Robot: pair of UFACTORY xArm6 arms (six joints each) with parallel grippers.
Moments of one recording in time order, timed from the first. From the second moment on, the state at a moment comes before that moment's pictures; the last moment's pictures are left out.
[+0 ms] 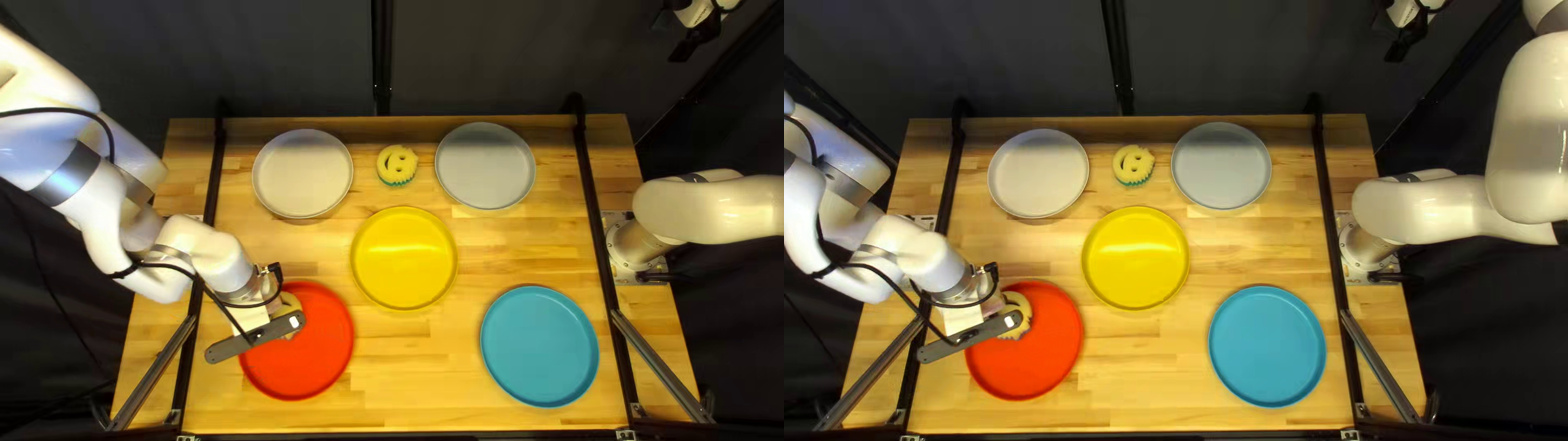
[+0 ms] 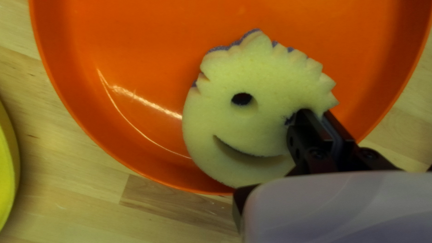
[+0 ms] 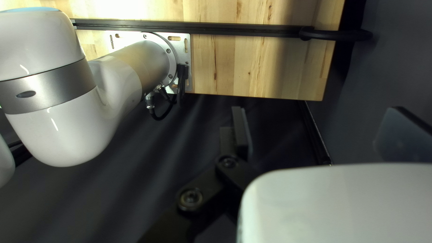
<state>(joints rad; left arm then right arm) -0.62 -0.51 -0.10 -0.33 0.52 0.83 -1.38 -0.54 -1.09 0.07 1.79 -1.39</state>
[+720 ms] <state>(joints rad) -0.43 -0.32 -0.29 -0.26 0.52 0.96 -1.38 -0.54 -1.09 0.07 1.79 -1.39</state>
